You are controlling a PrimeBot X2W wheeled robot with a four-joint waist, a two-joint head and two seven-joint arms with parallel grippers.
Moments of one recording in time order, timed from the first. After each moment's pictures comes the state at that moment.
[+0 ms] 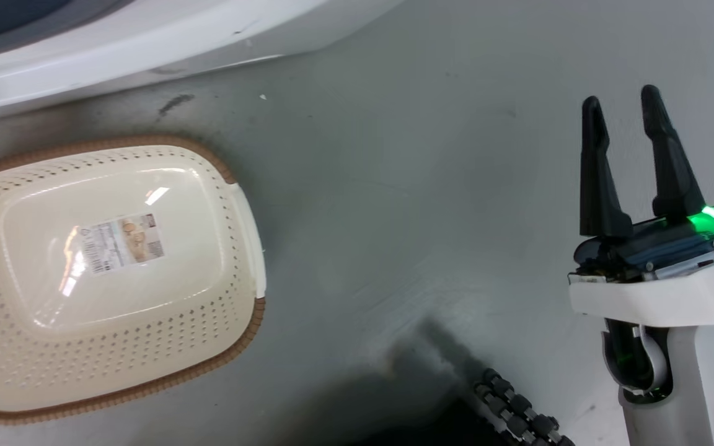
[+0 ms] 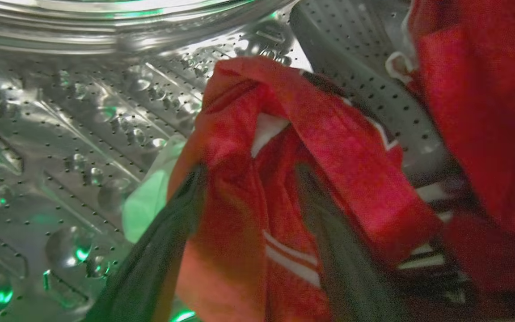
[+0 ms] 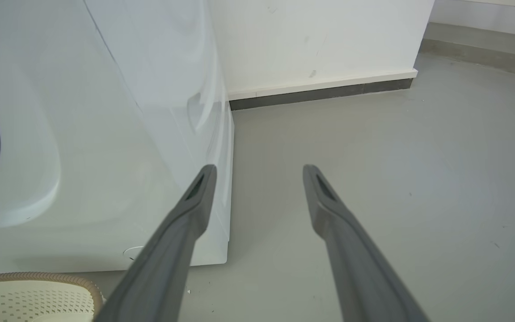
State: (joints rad) left arm -1.58 0.64 -0.37 0.89 -0.14 -0.13 0.48; right arm -0.32 -0.05 0.10 -0.12 0.30 0.13 -0.26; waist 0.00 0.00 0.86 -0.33
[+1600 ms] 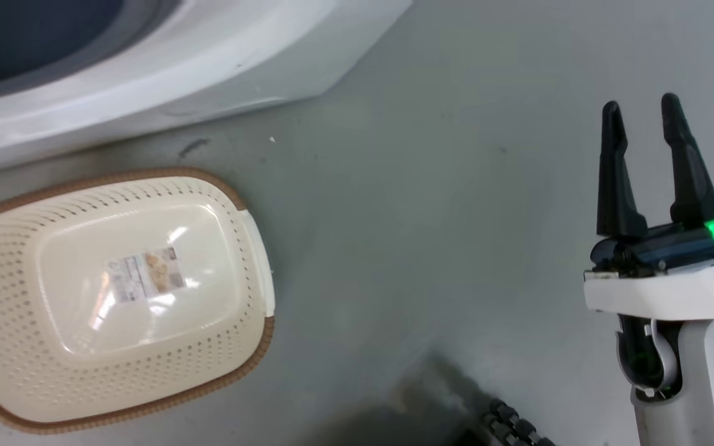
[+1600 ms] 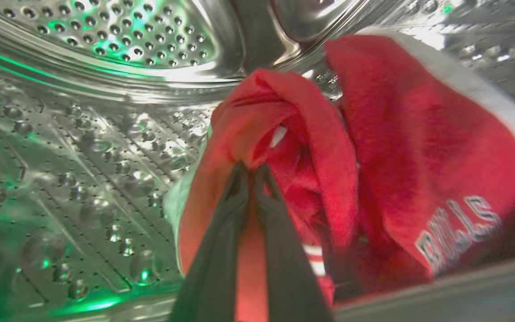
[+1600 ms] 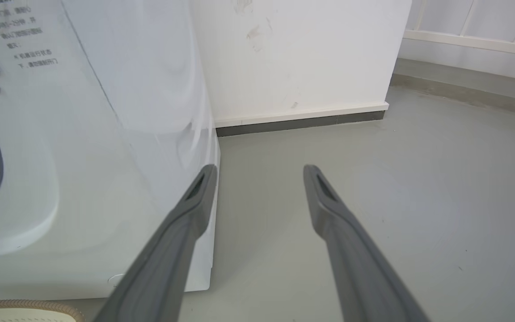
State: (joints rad) left arm -1.52 0.63 -0.61 1.04 -0.53 -0.04 0.10; right arm -0.31 -0.05 0.04 -0.09 0.27 0.13 -0.26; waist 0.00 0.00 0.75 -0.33
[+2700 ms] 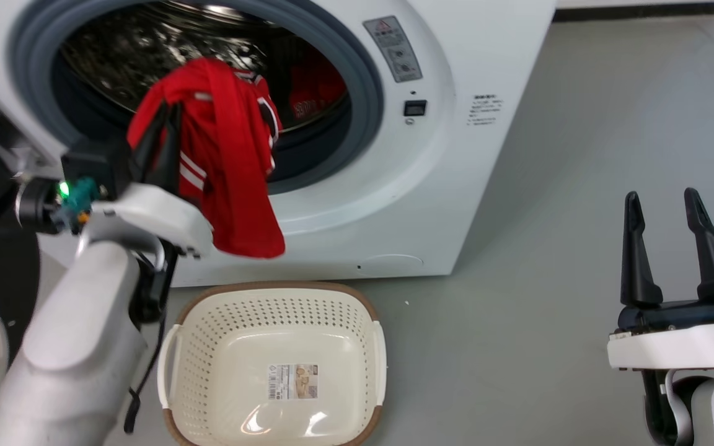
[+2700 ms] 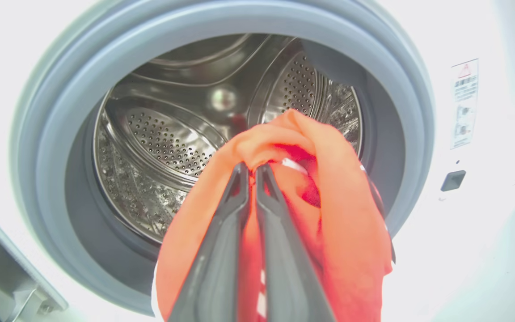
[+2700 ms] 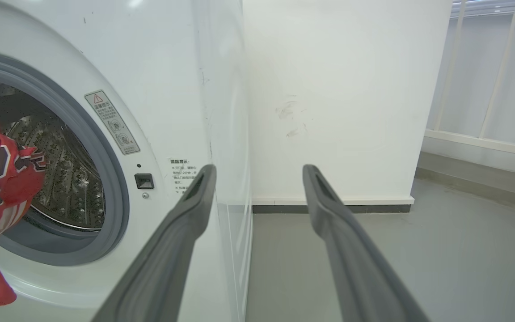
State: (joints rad) left arm -0.69 0.42 -0.46 0.49 -0.53 0.07 -0.26; right arm -0.14 -0.05 -0.07 -0.04 0.09 0.13 -0.26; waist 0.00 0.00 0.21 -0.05
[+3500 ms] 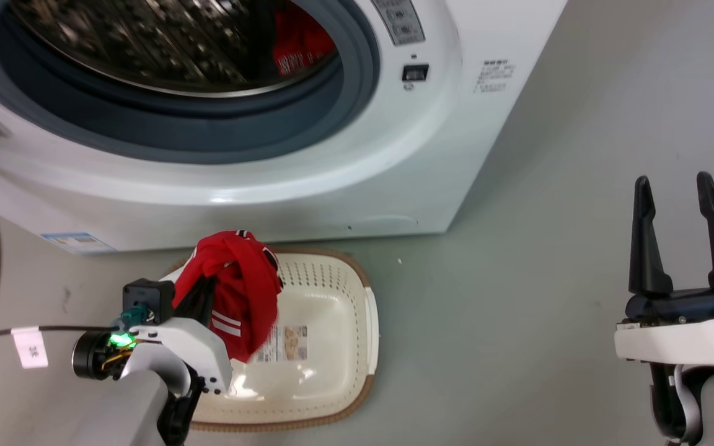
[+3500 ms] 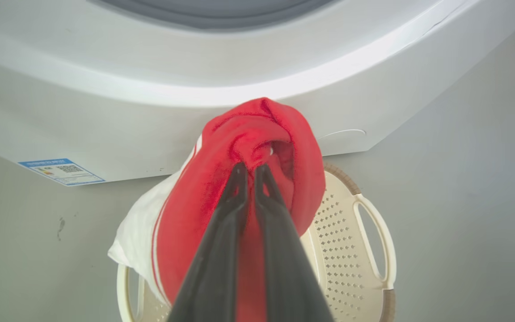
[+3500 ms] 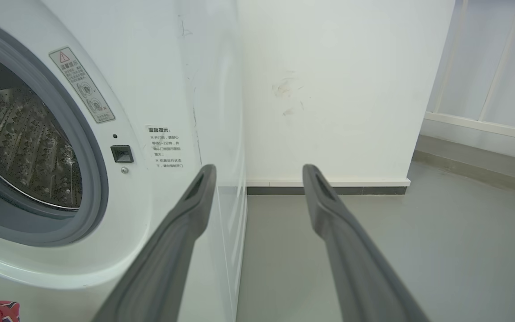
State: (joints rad) left arm -0.41 0.37 -0.52 0.61 -0.63 0.03 -0.22; right arm -0.15 -0.05 -0.08 -0.08 0.09 0.13 -0.26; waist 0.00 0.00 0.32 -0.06
